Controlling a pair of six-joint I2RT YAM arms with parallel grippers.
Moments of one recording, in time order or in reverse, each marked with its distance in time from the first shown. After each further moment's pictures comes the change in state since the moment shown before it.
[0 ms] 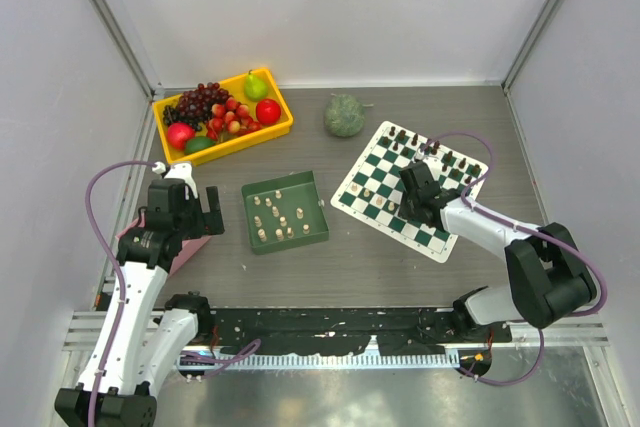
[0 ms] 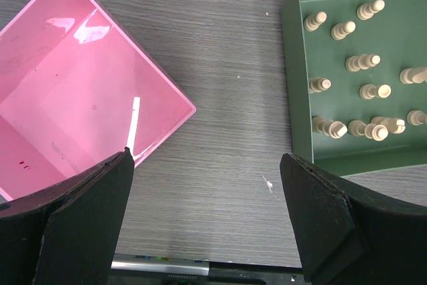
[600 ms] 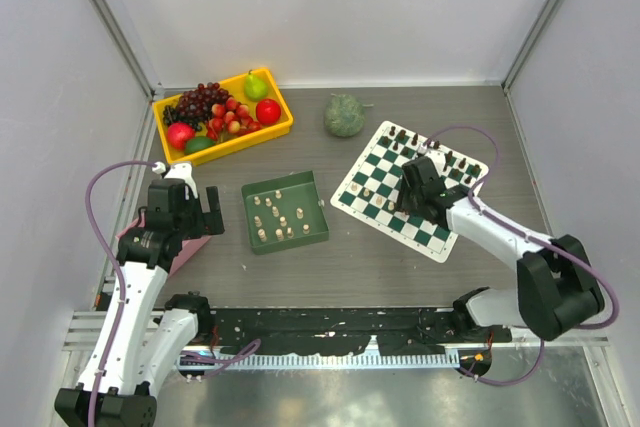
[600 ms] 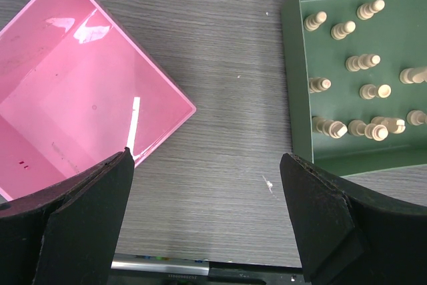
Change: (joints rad) left arm 0.000 0.000 0.000 0.000 0.000 0.000; right arm 0.000 -0.047 0.025 -0.055 0.010 -0.024
